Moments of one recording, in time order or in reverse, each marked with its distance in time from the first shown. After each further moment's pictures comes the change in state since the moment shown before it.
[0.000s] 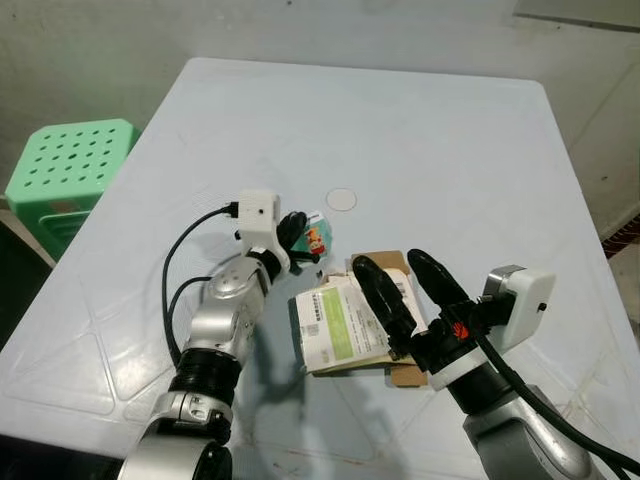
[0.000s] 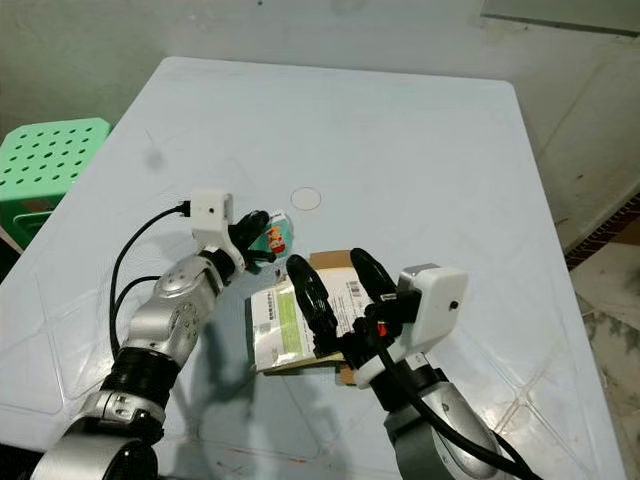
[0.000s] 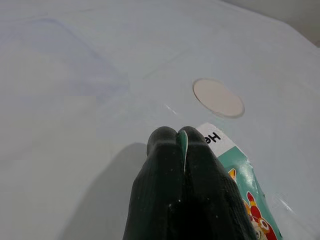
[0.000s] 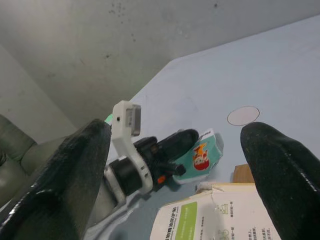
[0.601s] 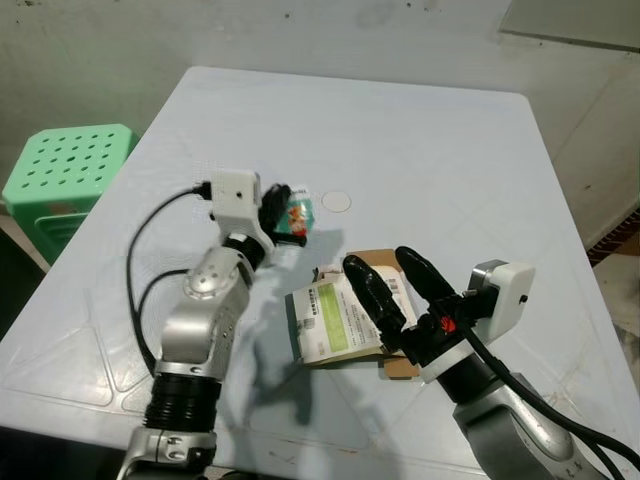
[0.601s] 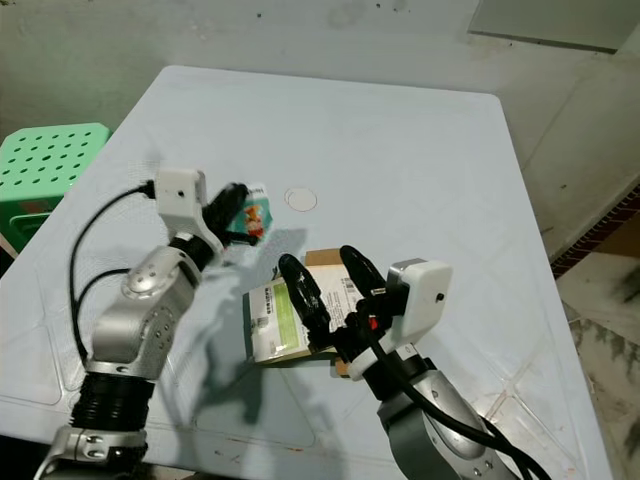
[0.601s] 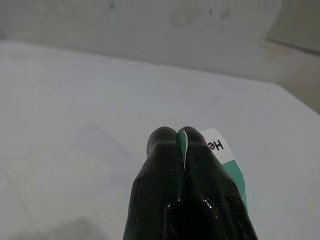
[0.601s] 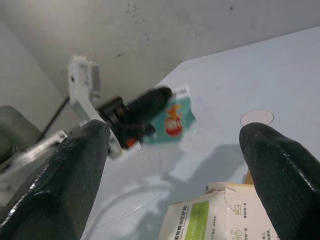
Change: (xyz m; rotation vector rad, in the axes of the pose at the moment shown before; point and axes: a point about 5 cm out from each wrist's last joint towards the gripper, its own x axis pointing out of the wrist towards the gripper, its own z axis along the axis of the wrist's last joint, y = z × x) left arm -0.022 -0.003 0.063 0.116 -0.185 0.044; right arm 0.010 -0.005 -0.008 0.013 0.014 0.051
